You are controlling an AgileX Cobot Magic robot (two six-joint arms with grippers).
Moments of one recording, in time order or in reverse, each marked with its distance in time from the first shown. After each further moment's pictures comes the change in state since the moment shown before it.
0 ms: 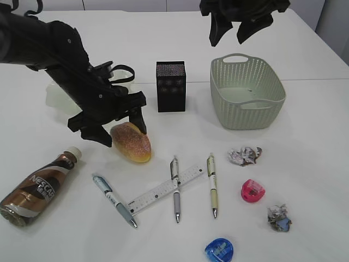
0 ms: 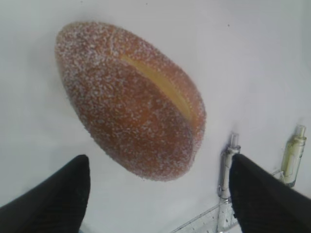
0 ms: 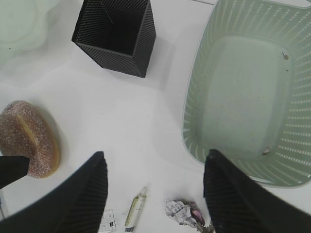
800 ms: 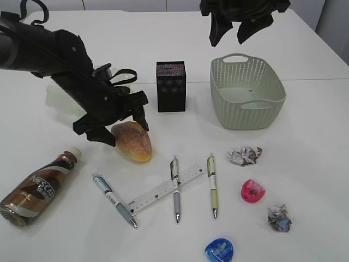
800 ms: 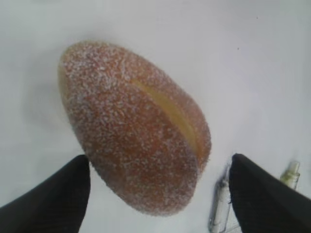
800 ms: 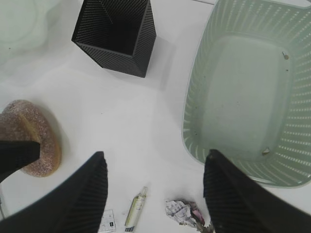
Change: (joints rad) left arm 0.000 0.036 -0.002 -0.011 -0.077 -0.076; right arm 0.000 0.000 0.000 0.000 0.002 0.000
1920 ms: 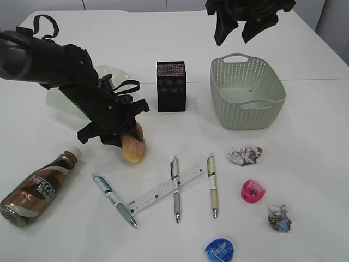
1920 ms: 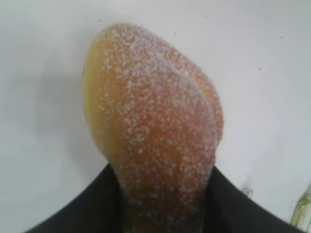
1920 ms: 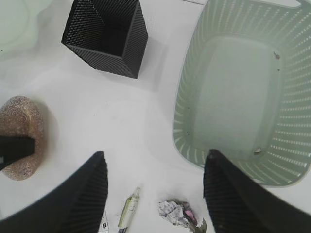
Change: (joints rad) left arm 0.000 0.065 -0.004 -0.007 -0.054 -0.040; right arm -0.025 0.000 0.000 0.002 0.000 -0.012
